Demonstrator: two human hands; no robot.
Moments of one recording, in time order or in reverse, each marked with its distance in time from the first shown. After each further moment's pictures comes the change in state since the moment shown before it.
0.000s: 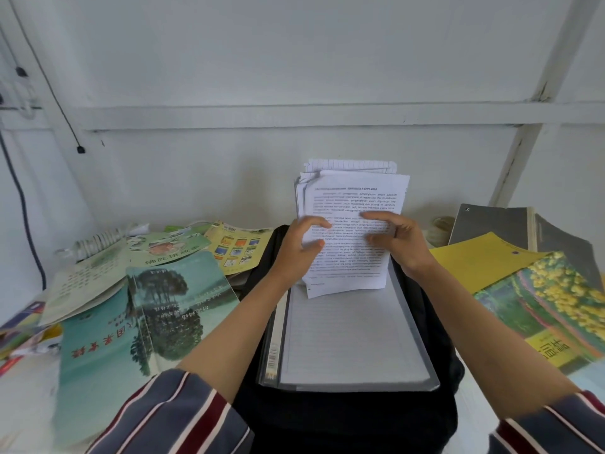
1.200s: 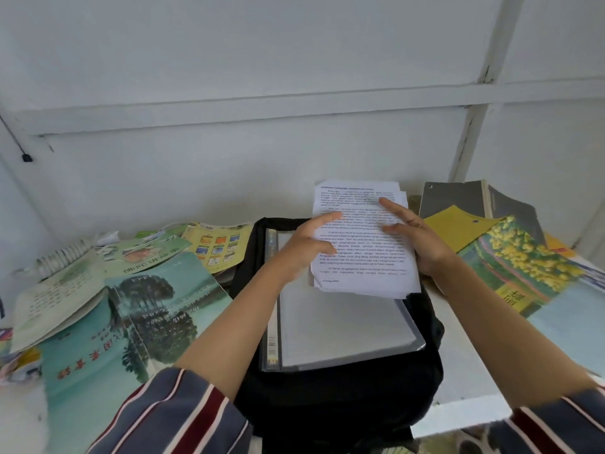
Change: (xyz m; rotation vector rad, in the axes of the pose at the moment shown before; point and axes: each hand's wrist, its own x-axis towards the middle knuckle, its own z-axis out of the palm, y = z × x) left_hand 0.001 0.029 0.013 -0.381 -0.377 -0.387; right_hand -0.046 -0.041 -0.010 0.216 0.244 0.420
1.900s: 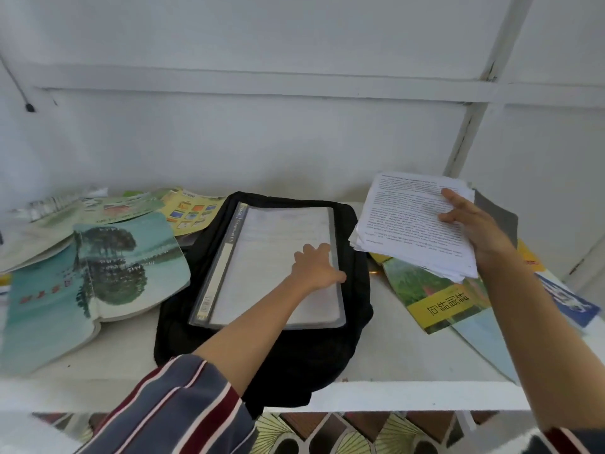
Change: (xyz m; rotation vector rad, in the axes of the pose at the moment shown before) left_hand 0.006 -0.035 0.135 0.809 0.173 -0.393; right_hand -0.045 -0.064 -0.129 0.012 0.254 0.064
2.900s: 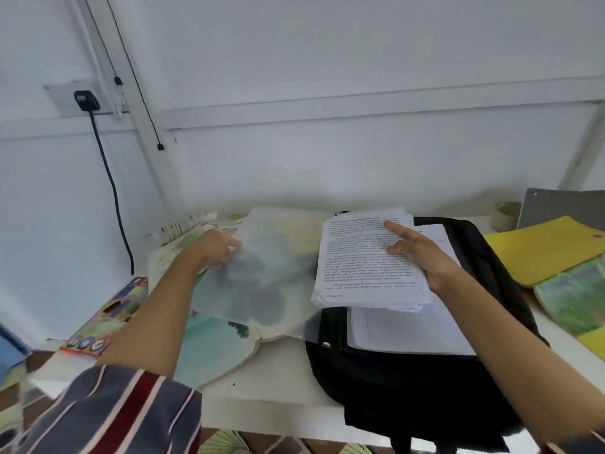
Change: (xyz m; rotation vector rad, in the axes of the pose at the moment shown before) left_hand -0.062 -0.262 -0.270 -0.103 0.287 -0.310; right_hand -0.008 0.111 0.243 0.002 -0.366 0.237
